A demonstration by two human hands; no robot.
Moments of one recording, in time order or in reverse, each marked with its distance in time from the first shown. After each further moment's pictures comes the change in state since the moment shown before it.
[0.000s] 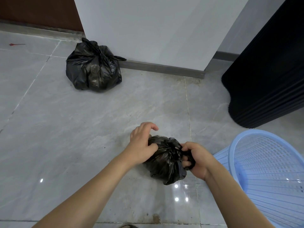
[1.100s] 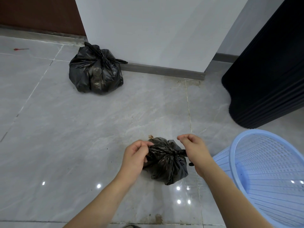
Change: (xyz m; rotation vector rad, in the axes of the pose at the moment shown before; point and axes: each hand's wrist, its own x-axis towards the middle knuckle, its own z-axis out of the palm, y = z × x) left_hand -0.040 0.006 0.013 -0.790 0.299 -0.313; right_hand -0.017 -0.010 0.021 -0.525 0.299 -0.358
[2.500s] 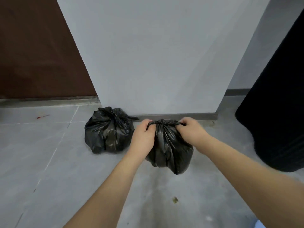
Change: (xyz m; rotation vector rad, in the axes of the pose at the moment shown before) left_hand 0.184 0.185 -0.006 0.411 0.033 0.321; right_hand 0.122 -0.202 0.022 -0.258 0.067 -0.376
